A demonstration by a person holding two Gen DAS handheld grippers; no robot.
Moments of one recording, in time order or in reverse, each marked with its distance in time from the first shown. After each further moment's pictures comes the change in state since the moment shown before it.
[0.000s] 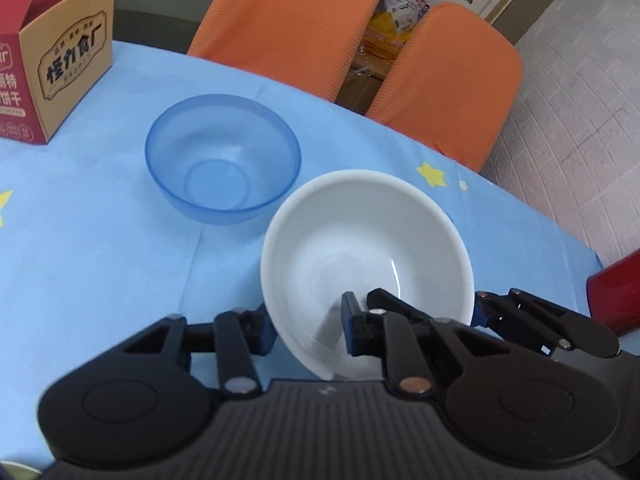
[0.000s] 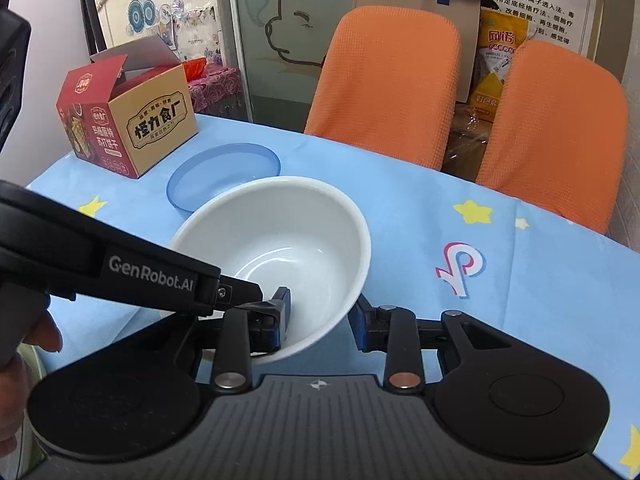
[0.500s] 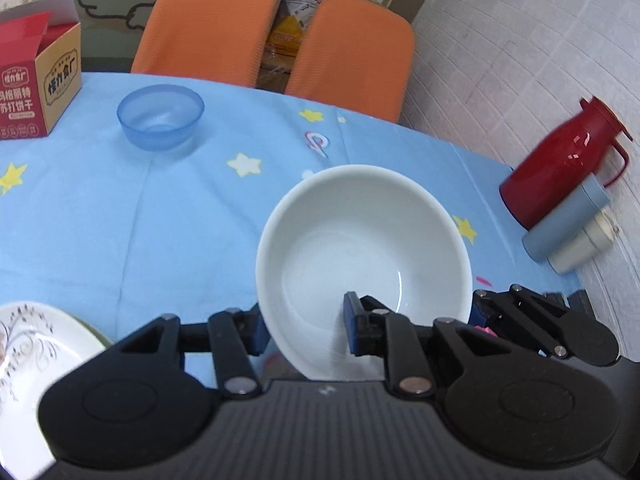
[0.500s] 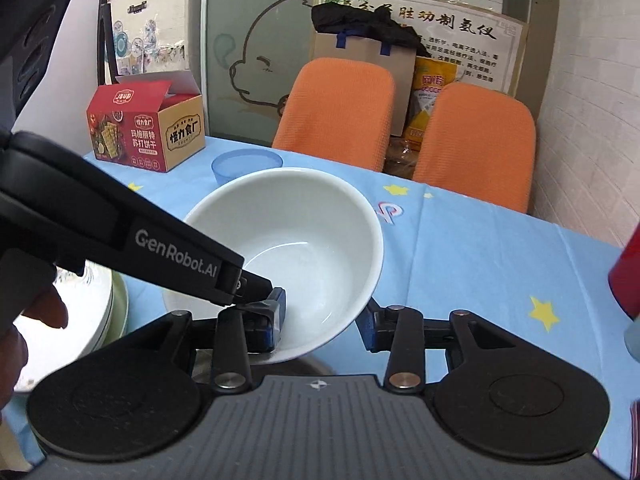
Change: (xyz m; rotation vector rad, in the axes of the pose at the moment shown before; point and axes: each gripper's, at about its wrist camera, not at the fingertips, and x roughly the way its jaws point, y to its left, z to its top) left arm -0.101 -0.053 -0.124 0.219 -0.023 -0.112; right arm -0.140 0.061 -0.101 0.028 -0.135 -0.194
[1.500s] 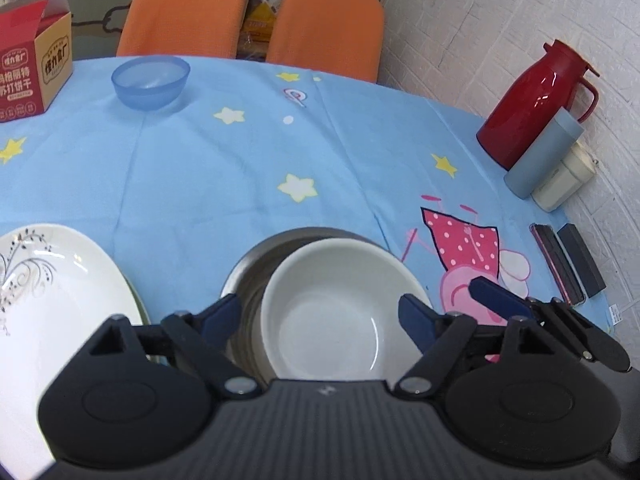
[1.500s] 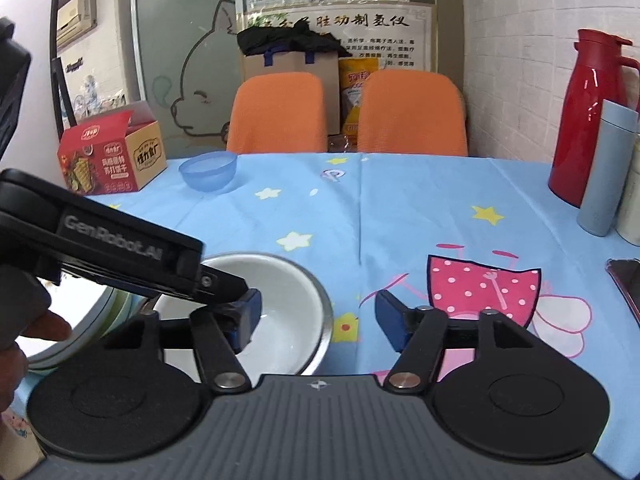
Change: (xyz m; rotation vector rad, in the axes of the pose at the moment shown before) left arm -0.020 0.002 -0.057 0.088 0.013 -0.026; right arm -0.048 0.003 -0.069 0.241 -0.095 -0.118
